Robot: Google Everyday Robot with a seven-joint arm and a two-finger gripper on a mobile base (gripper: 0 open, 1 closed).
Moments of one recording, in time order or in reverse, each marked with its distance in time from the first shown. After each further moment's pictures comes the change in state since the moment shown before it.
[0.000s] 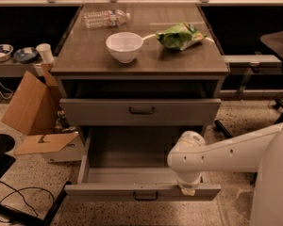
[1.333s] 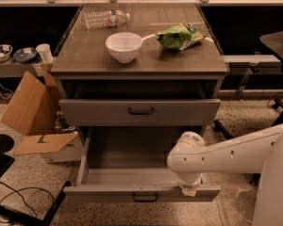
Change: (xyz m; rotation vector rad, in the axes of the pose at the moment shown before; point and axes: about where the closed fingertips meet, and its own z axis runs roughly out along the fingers) arm 0.005 0.004 -0.003 0.005 0.014 0.007
